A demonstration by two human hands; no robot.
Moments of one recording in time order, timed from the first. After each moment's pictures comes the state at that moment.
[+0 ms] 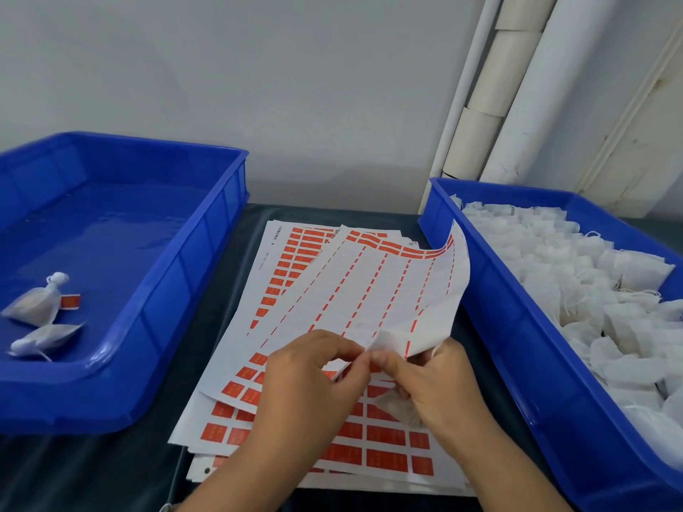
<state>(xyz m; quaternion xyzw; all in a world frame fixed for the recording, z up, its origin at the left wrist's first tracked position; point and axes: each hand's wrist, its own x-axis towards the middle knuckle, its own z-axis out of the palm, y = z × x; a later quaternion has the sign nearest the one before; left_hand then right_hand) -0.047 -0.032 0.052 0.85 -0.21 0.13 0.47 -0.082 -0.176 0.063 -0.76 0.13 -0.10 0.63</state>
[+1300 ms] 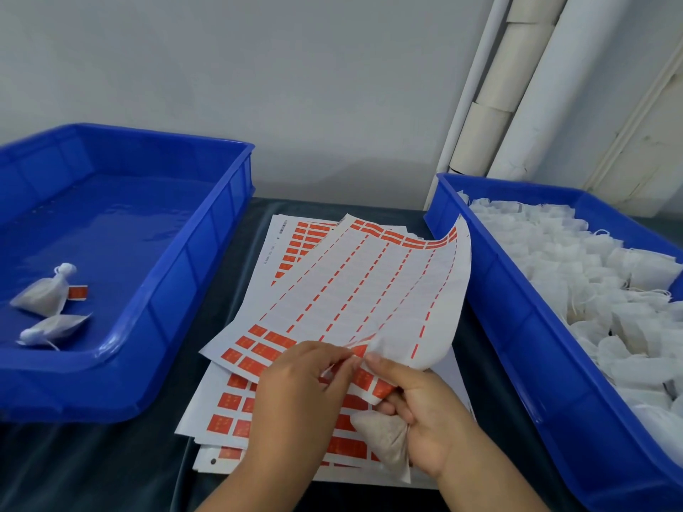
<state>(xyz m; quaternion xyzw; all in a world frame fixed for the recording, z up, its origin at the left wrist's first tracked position) -0.054 -0.026 0.036 0.86 -0.17 0.15 0.45 -0.081 -0.156 0.050 -0.47 0.26 0.06 0.84</state>
